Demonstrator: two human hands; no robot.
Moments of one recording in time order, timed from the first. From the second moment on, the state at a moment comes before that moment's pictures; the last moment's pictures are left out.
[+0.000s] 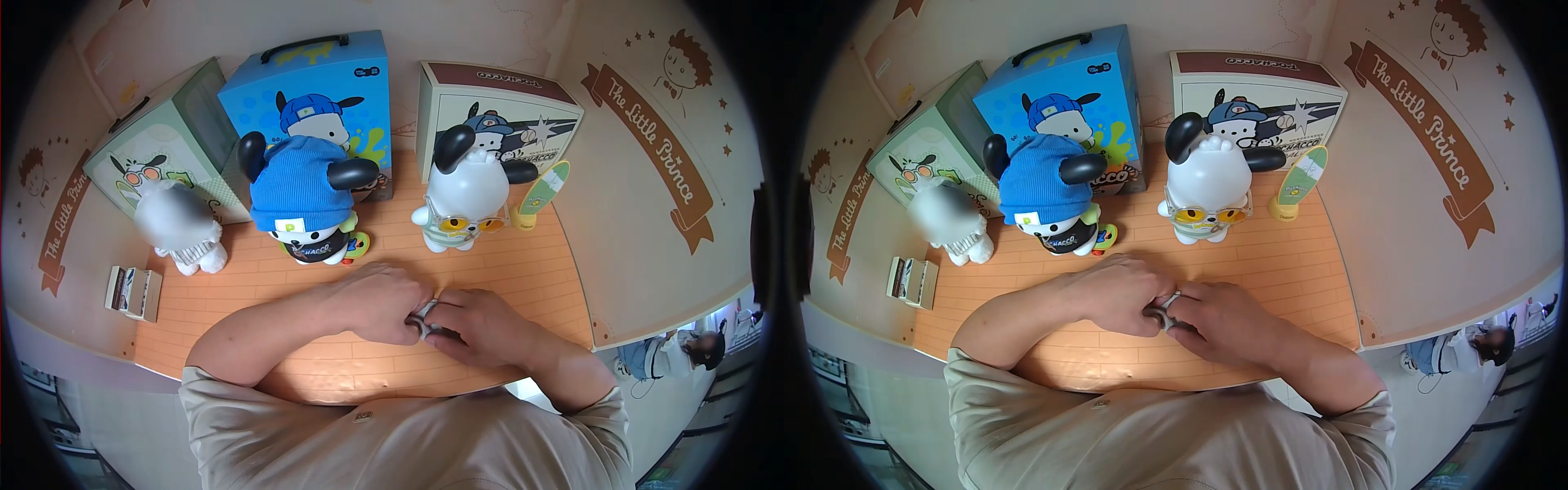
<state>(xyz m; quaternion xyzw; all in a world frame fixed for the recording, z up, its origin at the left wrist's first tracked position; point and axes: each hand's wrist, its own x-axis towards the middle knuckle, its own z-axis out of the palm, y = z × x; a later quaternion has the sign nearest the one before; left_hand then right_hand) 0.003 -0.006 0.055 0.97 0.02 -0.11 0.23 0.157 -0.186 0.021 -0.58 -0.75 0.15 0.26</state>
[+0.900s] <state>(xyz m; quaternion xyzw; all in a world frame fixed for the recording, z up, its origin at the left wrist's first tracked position) 0.016 0.002 -0.003 0.97 0.00 0.23 0.01 0.181 -0.169 -0.006 -0.68 -0.69 -0.06 0.24</state>
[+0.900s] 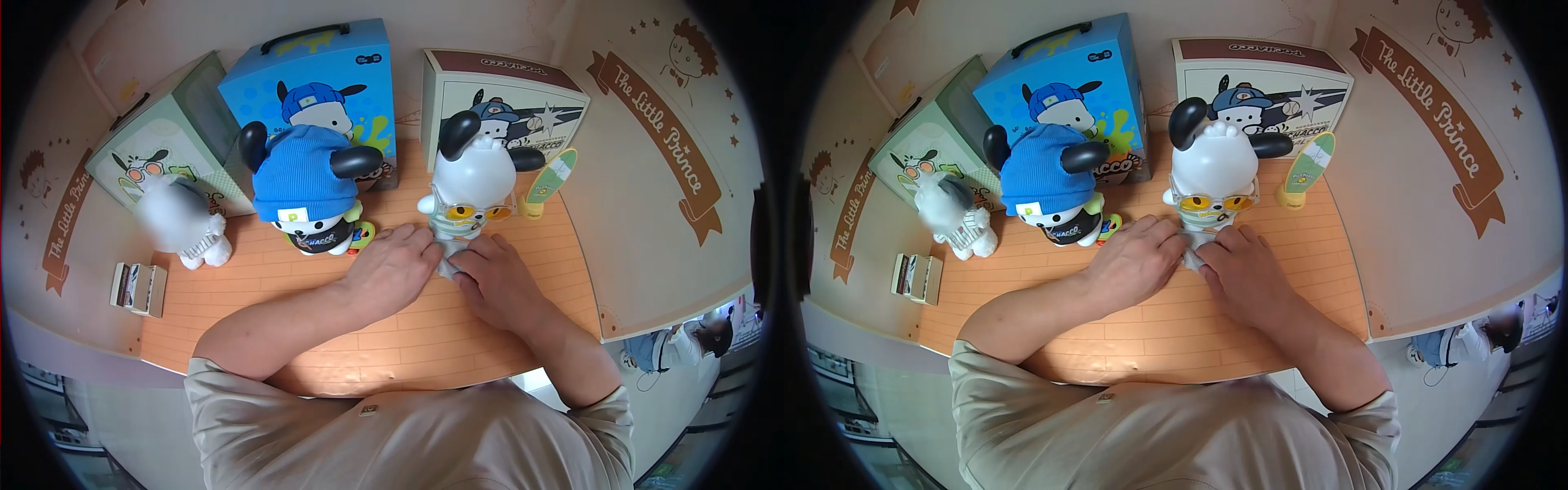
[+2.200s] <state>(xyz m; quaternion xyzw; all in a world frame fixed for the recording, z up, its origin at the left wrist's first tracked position) 0.042 -0.051 0.001 0.97 -0.08 0.23 0.01 0.228 -0.219 -0.022 -0.72 -0.65 -0.16 0.20</state>
